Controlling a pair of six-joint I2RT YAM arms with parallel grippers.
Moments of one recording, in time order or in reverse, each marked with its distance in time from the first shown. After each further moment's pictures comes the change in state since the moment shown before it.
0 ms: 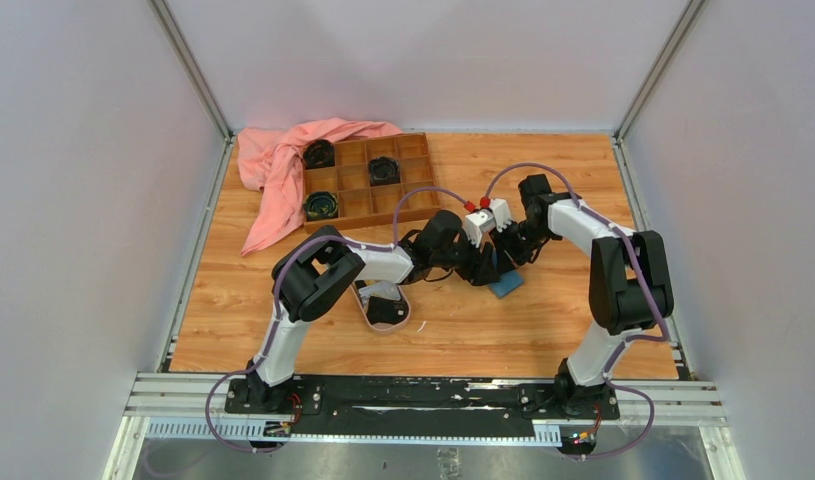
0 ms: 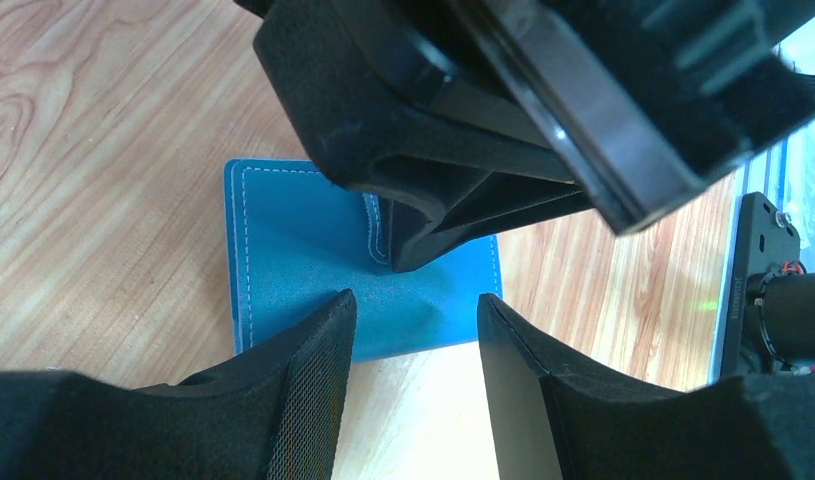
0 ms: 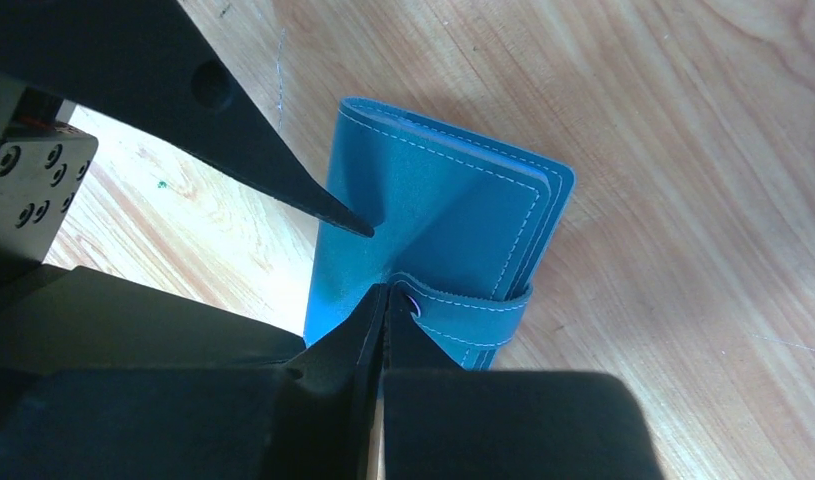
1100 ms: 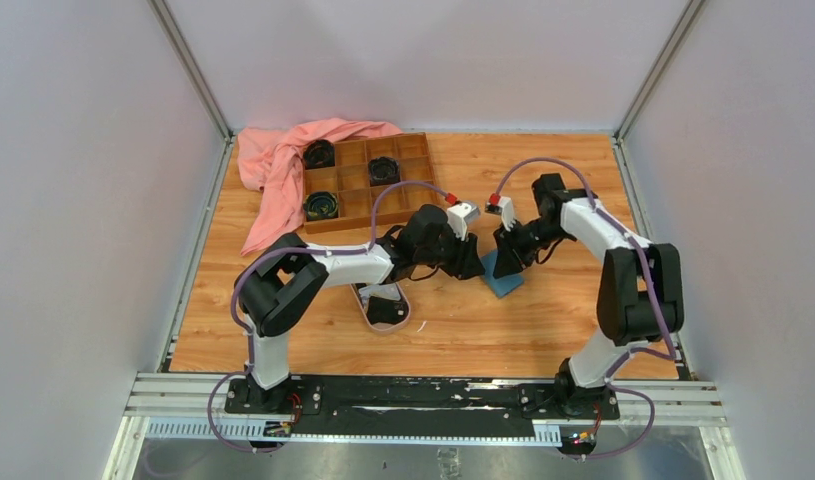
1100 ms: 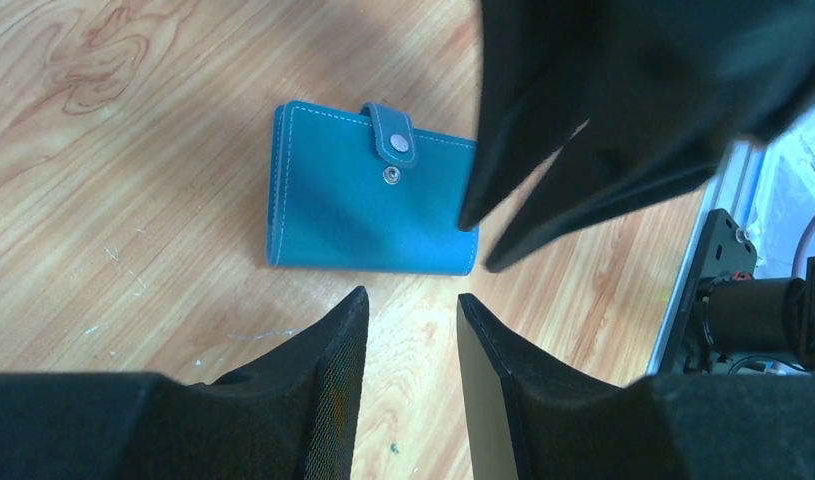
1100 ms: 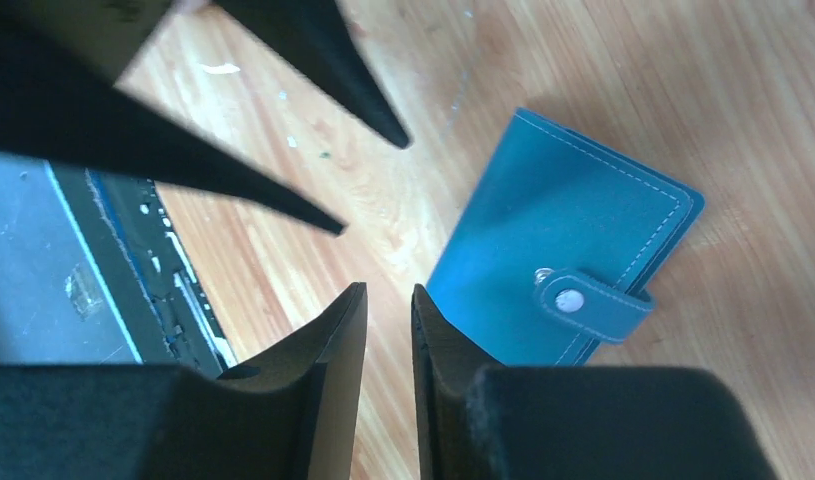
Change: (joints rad) left arm 0.010 -0.224 -0.111 -0.134 -0.080 -0.059; right arm -0.045 -0.051 0.017 -0.155 -0.234 -0.150
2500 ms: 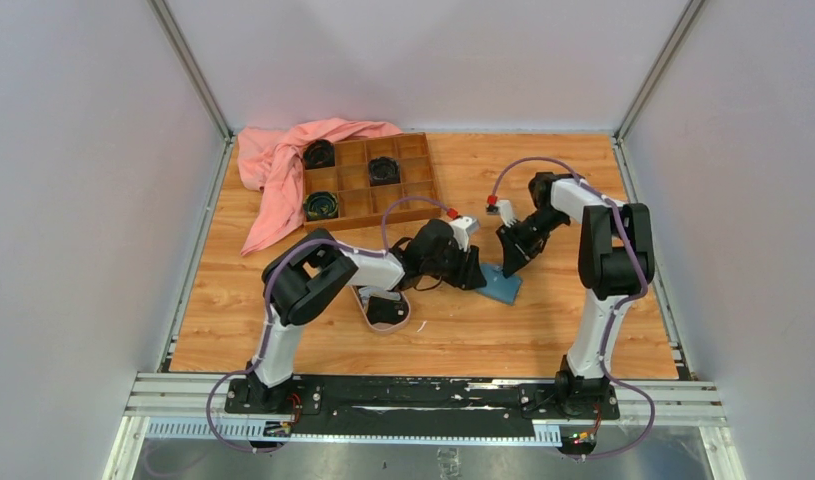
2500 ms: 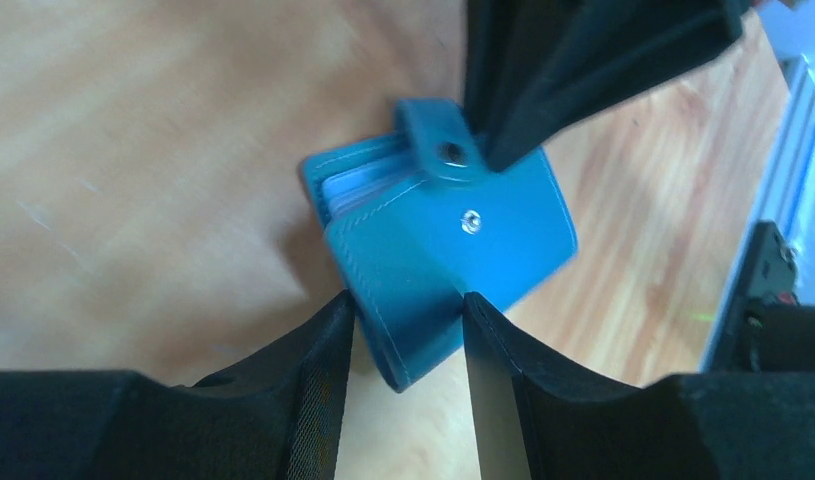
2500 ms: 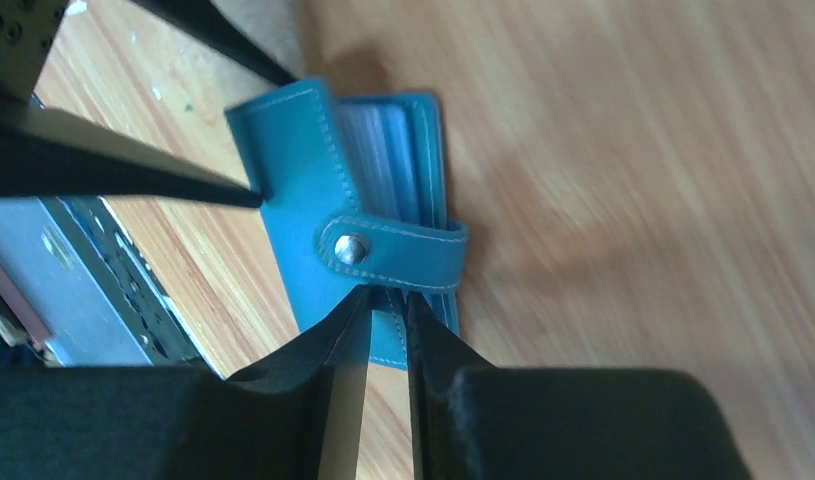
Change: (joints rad) left arm 0.009 0.187 0.036 0.098 0.003 -0.078; right arm -0.088 0.307 0.220 -0.162 0.084 -0.086
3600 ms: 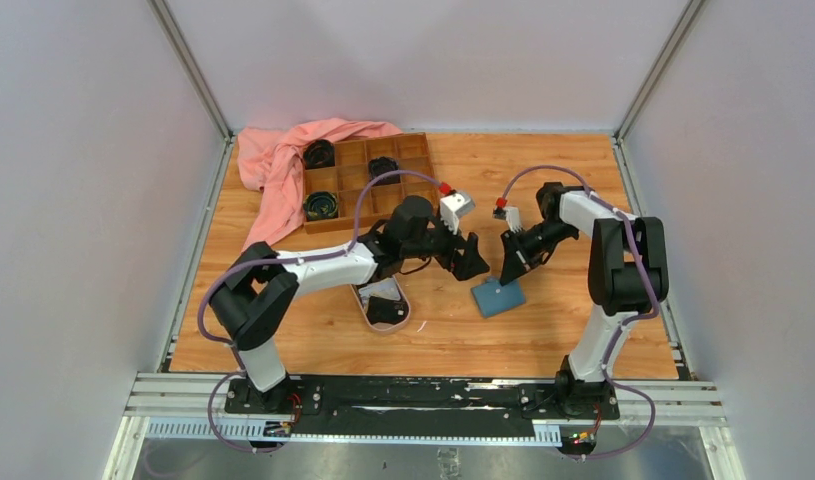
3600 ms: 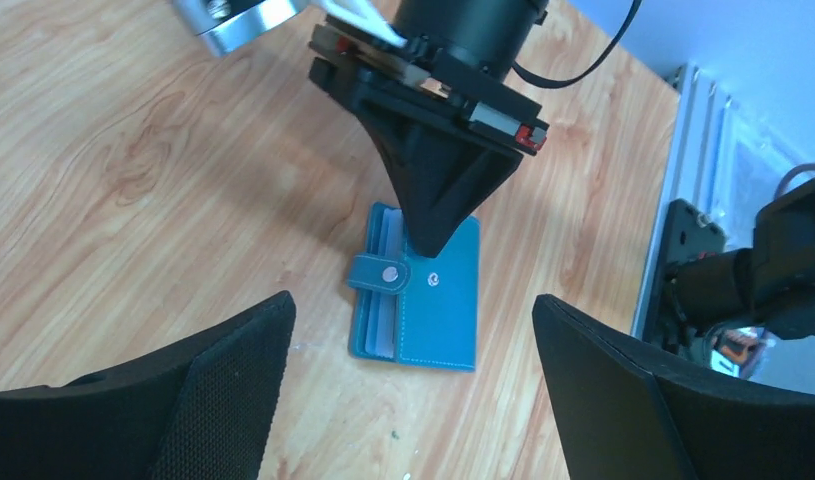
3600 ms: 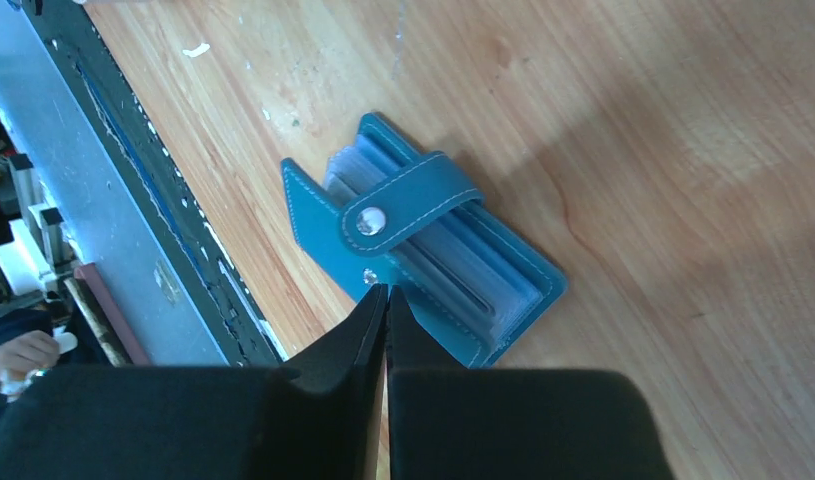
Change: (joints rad) left arm 0.029 -0.355 -0.114 -0.040 0.062 0.172; right arm 0.005 -0.151 -0.158 0.023 -0.126 0.100
